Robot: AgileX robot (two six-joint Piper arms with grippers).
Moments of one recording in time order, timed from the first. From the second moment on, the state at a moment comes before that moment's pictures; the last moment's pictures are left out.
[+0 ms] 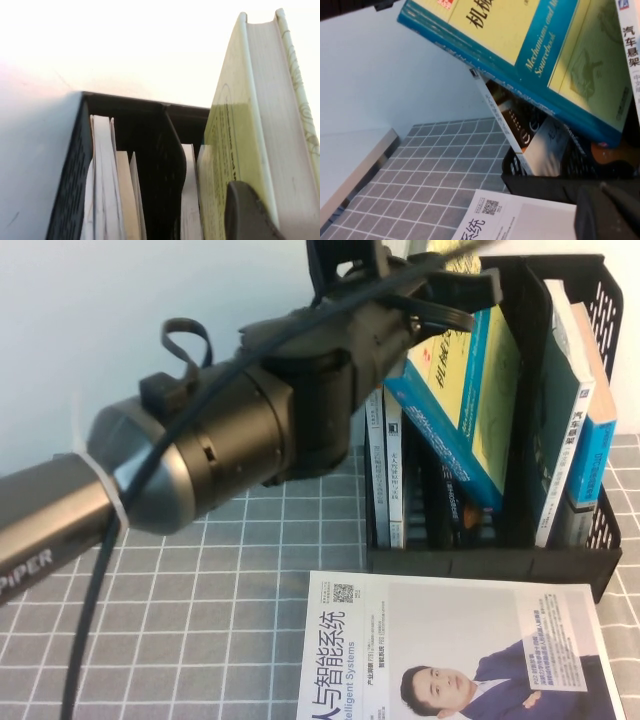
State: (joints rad) right arm 0.20 0.62 -0.28 1.69 0.35 -1.34; left arm -0.76 1.78 -1.60 -1.66 -0.33 1.20
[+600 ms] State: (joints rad) right arm 0.20 0.62 -0.28 1.73 0.40 -1.34; left arm -0.83 1.80 -1.66 -1.70 -0.45 1.20
